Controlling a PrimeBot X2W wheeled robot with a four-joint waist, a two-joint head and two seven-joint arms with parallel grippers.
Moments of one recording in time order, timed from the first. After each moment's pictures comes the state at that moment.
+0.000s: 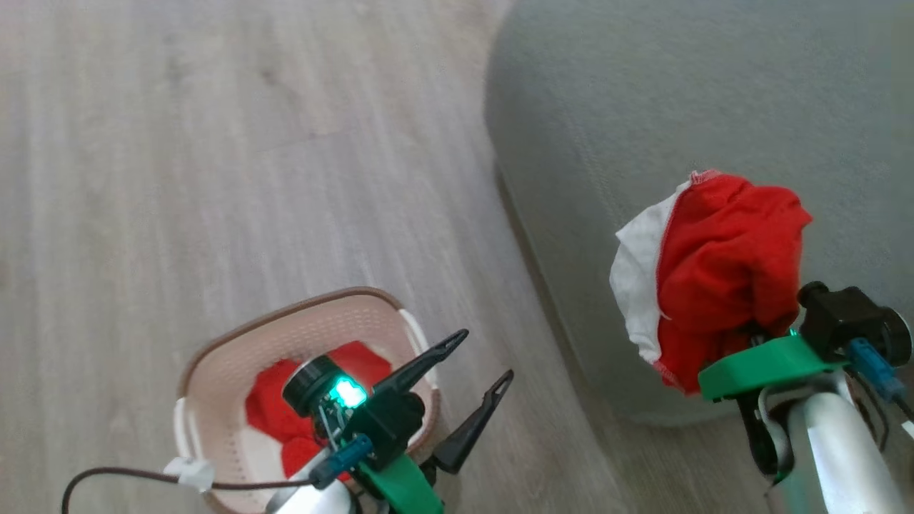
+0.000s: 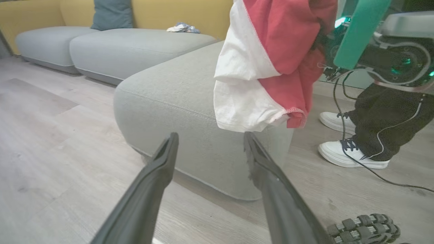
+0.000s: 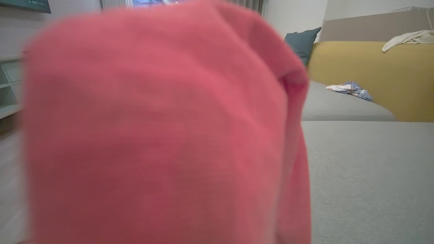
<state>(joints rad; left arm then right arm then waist) -0.17 0.18 -0.64 0.12 -0.16 -0.13 -0.26 -0.15 -0.08 0.00 0.16 0.09 0.13 -0.25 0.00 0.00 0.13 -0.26</state>
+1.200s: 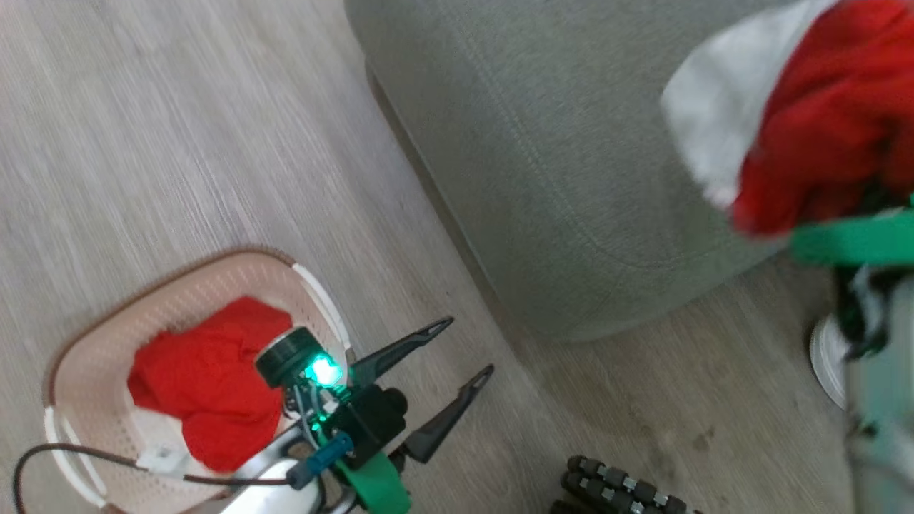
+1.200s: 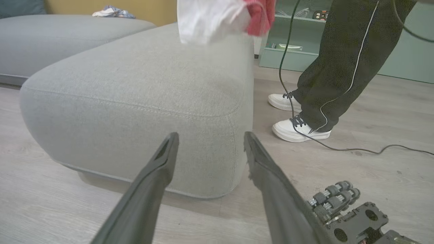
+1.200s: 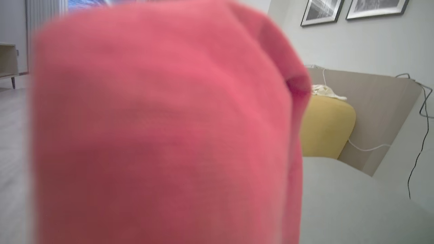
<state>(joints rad) -0.25 0.32 -0.72 0.05 -0.14 -0.13 -0.26 -0.38 -0.12 -0.12 0.06 0.08 0.13 -0.26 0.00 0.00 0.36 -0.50</state>
